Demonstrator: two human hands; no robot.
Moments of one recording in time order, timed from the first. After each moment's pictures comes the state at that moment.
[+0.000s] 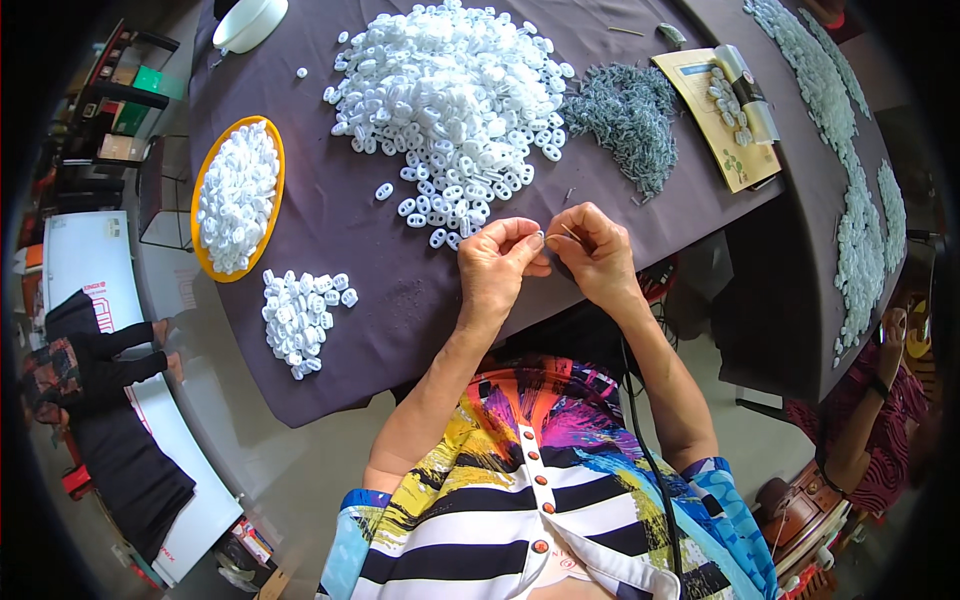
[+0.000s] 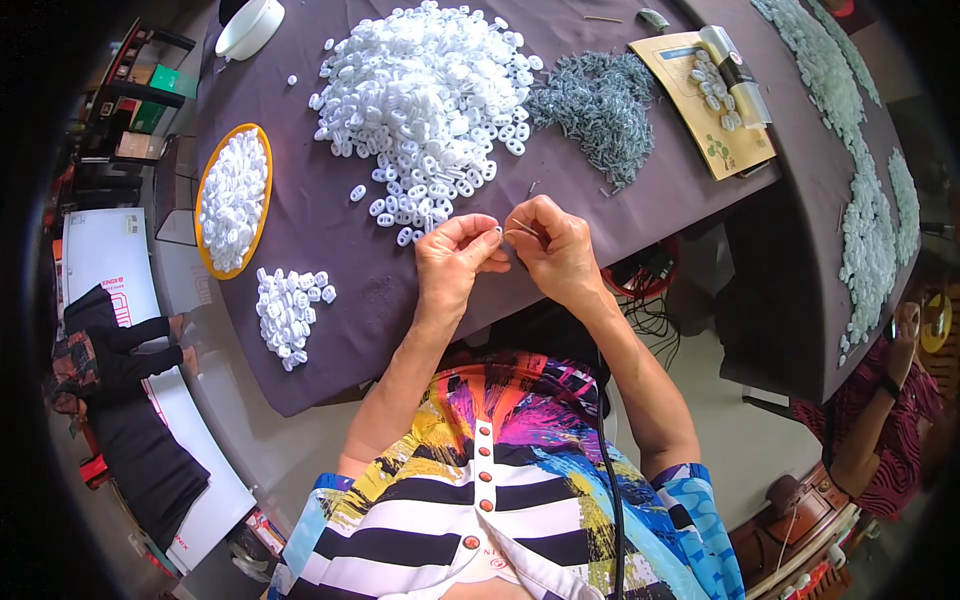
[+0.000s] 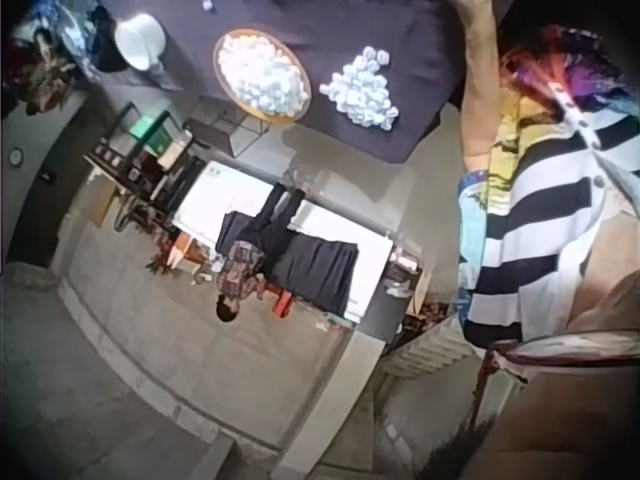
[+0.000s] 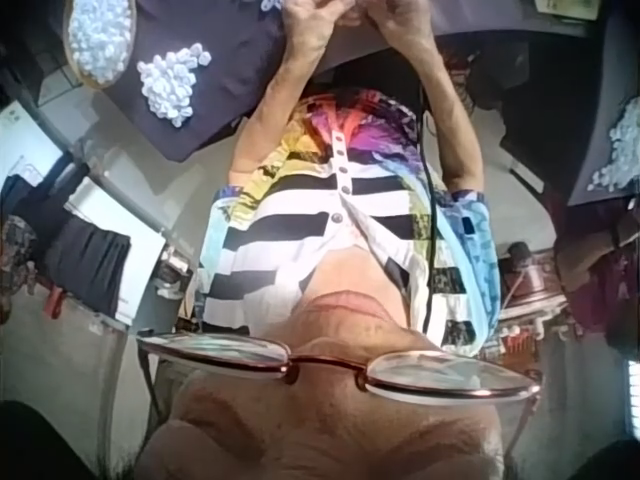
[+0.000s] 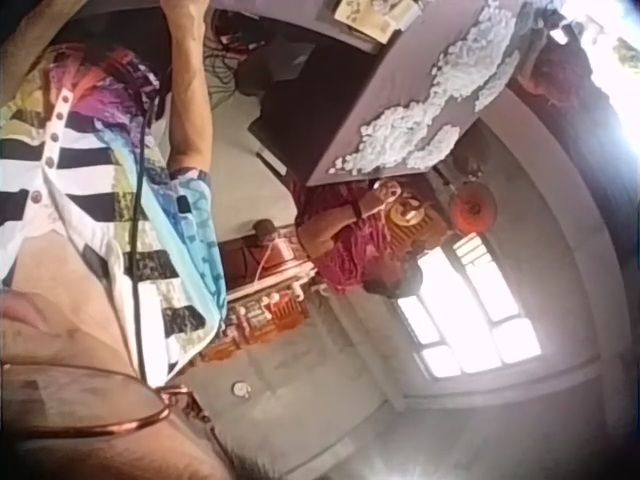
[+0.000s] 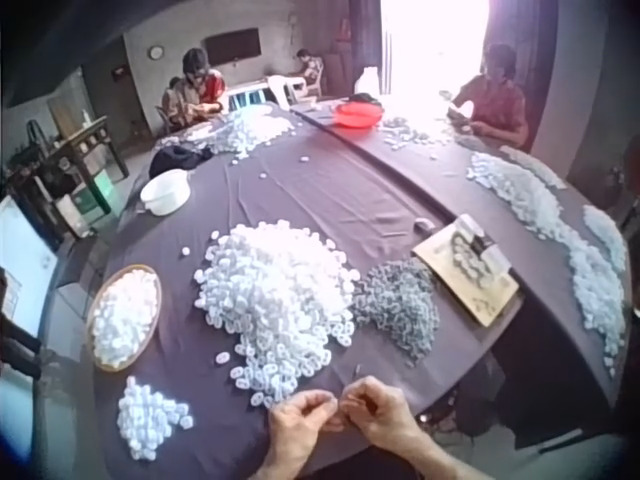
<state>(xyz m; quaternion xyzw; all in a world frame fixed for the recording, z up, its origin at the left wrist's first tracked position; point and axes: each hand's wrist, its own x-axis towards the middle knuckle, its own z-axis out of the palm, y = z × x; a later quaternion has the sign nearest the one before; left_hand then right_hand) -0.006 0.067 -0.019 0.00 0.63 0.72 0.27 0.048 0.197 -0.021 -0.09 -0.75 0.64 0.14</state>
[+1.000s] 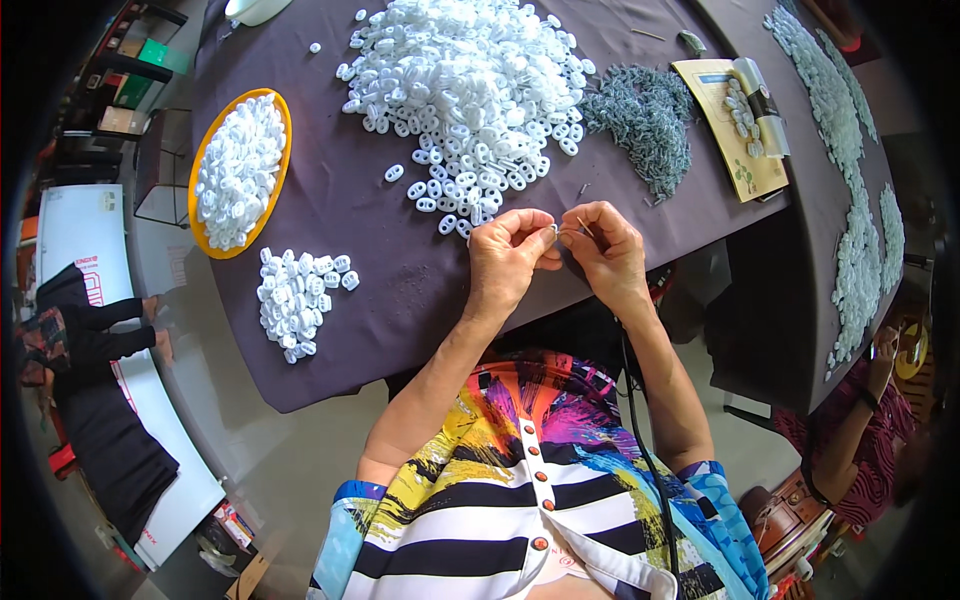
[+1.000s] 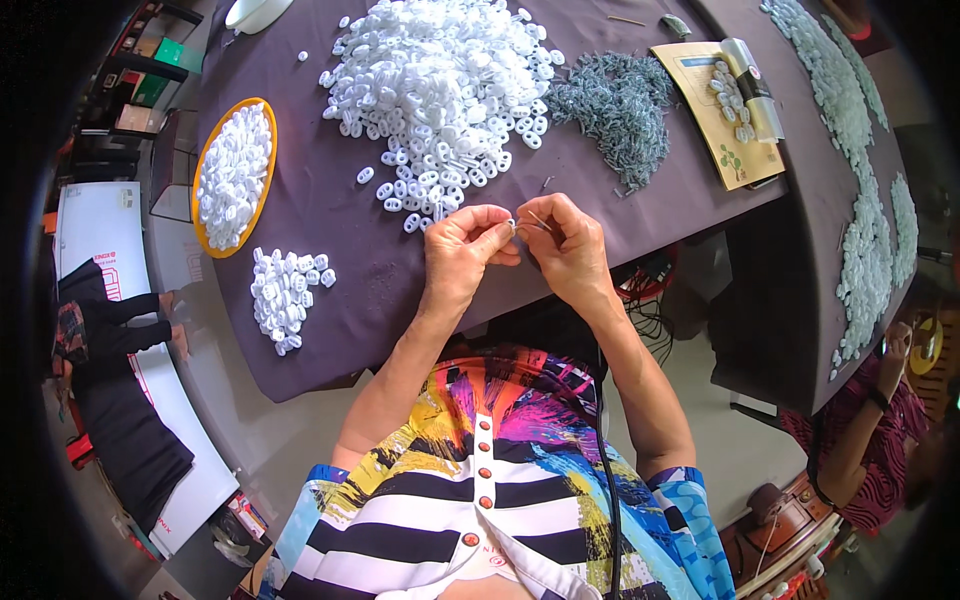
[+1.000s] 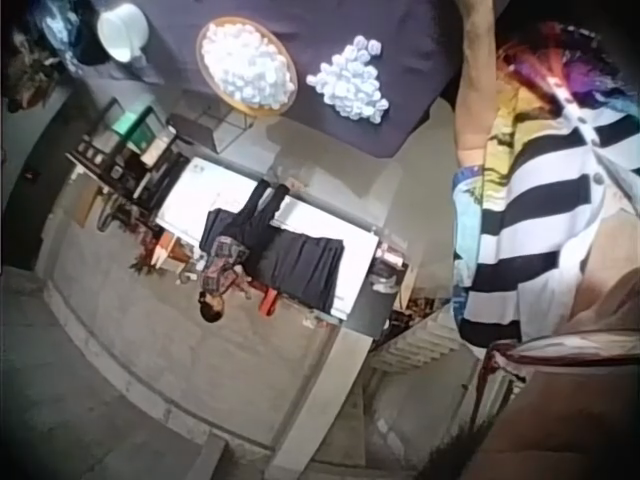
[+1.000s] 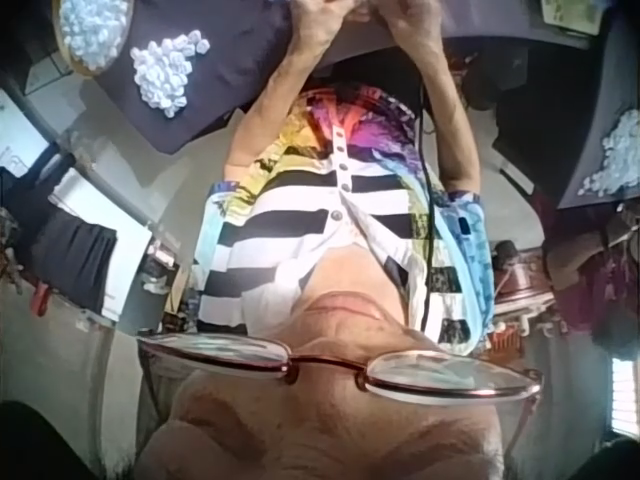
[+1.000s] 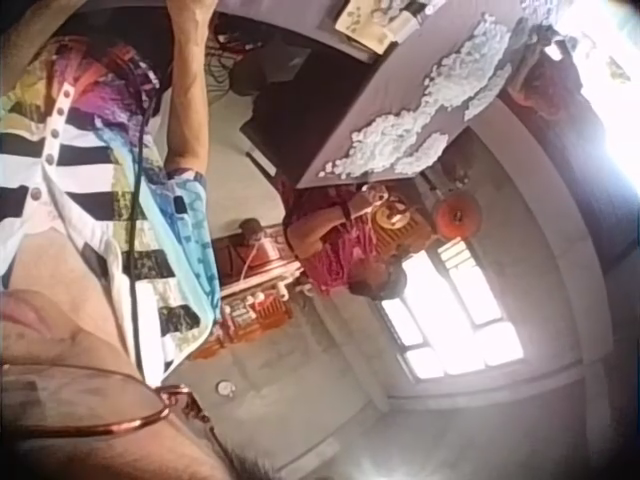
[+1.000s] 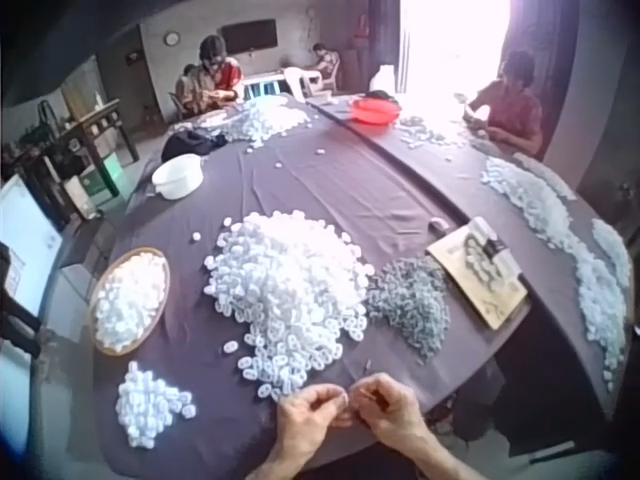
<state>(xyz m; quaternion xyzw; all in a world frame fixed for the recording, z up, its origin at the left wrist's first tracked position) -0.006 0.066 -0.018 0.00 0.62 0.74 0.27 0.052 0.194 -0.018 -0.12 -0.74 0.66 0.12</state>
